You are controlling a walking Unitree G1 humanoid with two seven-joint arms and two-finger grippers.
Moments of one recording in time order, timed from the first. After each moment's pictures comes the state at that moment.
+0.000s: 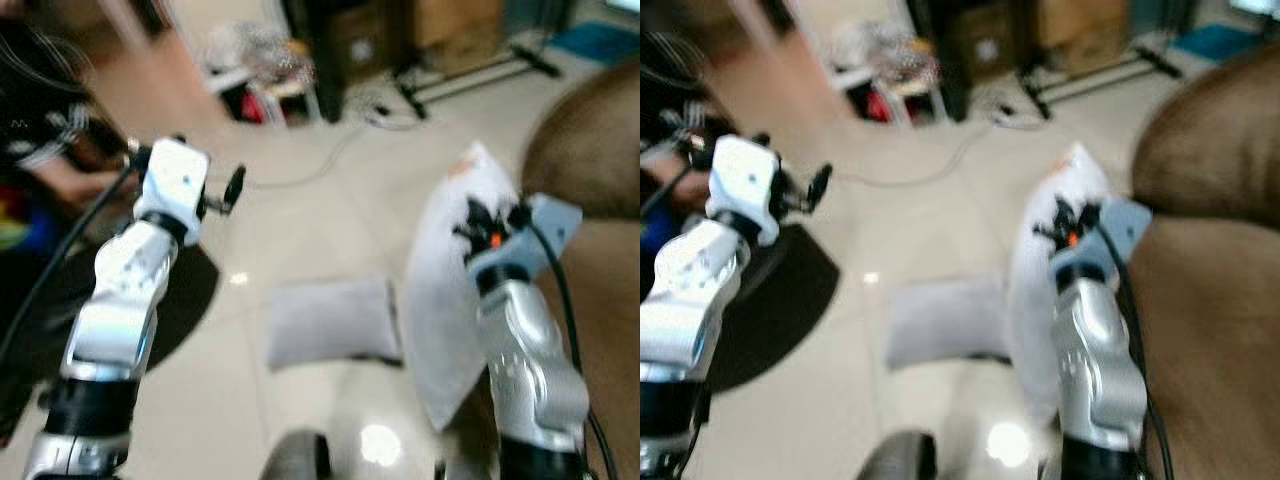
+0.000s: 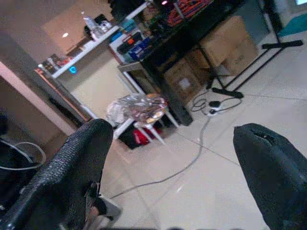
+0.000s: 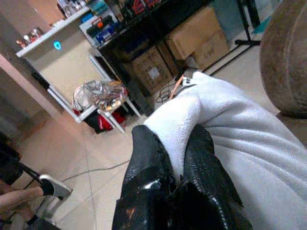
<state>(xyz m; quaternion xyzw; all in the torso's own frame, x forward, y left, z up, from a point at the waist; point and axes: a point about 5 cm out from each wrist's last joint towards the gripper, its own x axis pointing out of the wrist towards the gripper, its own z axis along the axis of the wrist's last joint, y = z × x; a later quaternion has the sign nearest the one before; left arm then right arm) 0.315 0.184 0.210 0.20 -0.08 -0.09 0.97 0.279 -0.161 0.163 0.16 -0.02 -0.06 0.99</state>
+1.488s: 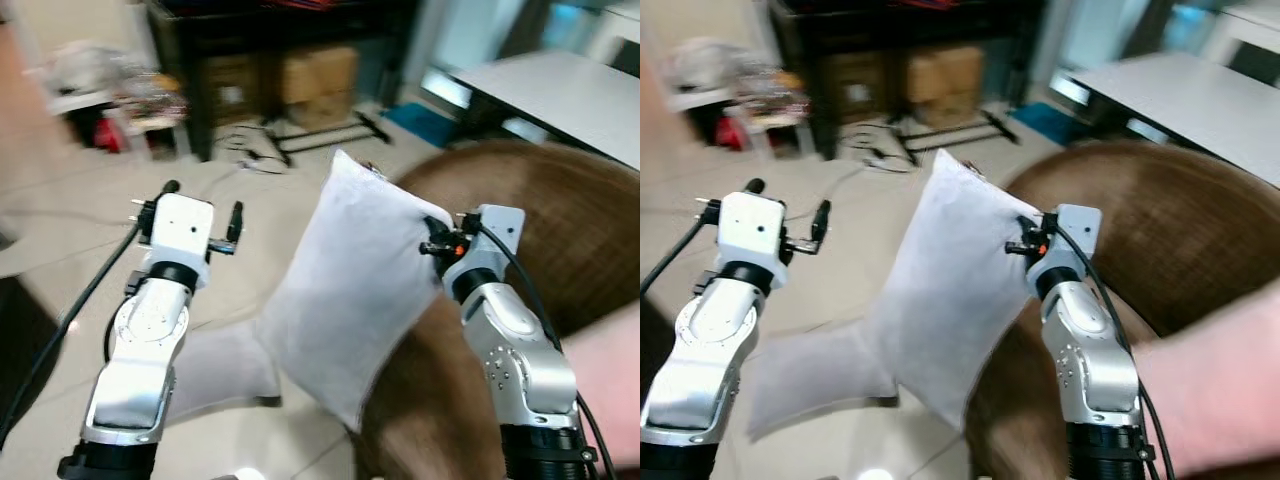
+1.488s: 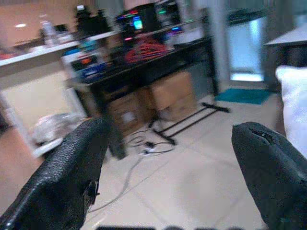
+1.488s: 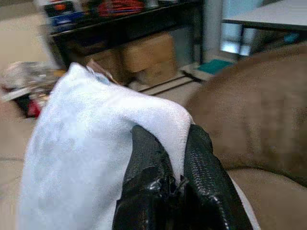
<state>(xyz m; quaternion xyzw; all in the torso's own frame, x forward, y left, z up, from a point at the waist) 0.280 0.171 0.172 0.17 -0.06 -0.03 0.98 0.294 -0.154 0.141 0.10 0.06 0.03 0.99</state>
